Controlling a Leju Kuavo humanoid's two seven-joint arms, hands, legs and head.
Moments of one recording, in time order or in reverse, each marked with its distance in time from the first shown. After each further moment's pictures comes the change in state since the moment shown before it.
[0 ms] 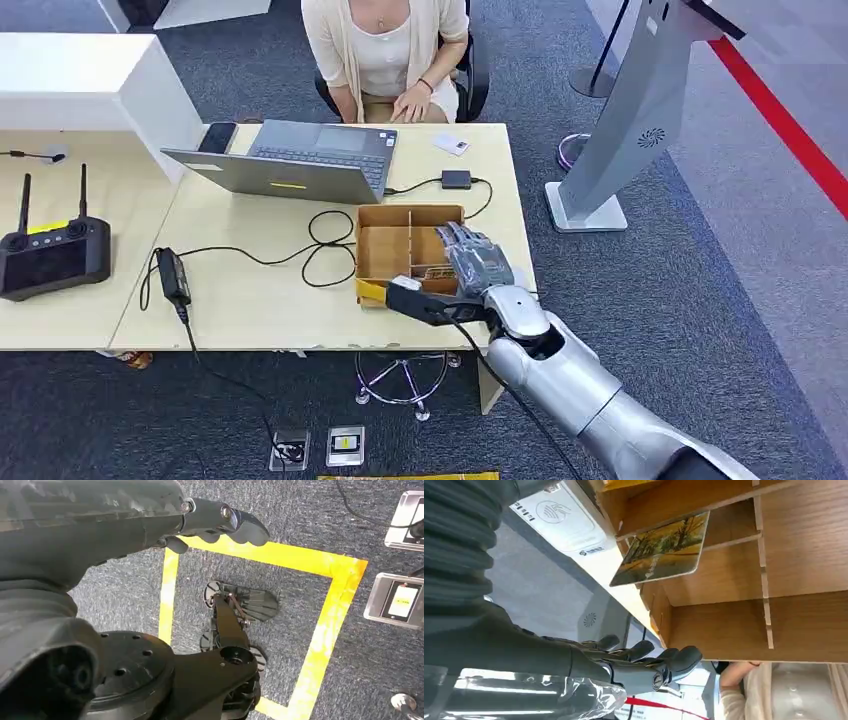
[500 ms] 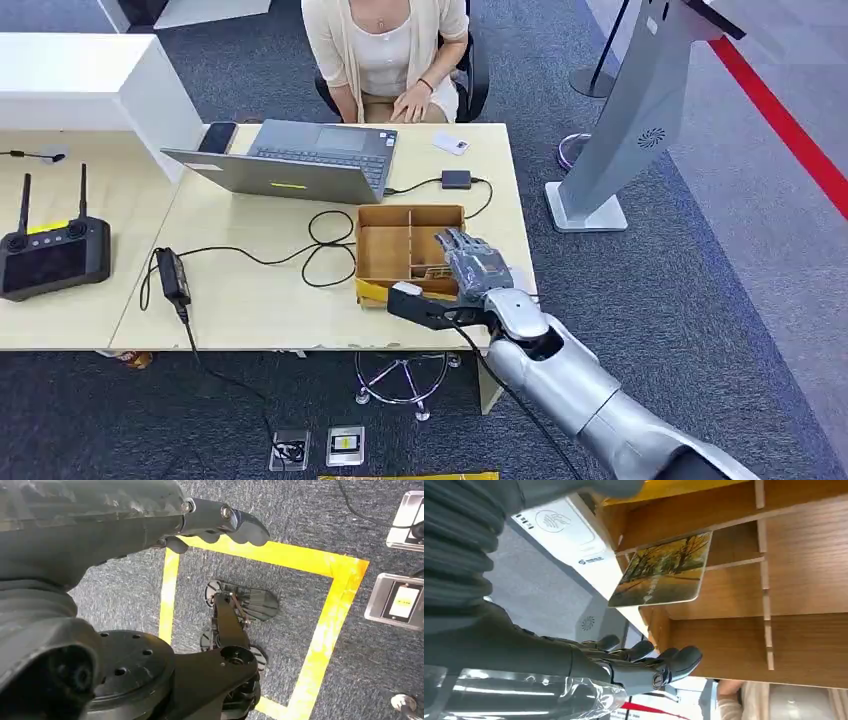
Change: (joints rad) left arm 0.000 0.000 0.000 0.000 0.008 -0.001 0.001; right arm -0.005 0.004 0.013 0.037 -0.008 -0.001 -0.024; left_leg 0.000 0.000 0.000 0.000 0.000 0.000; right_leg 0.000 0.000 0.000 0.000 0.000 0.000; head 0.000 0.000
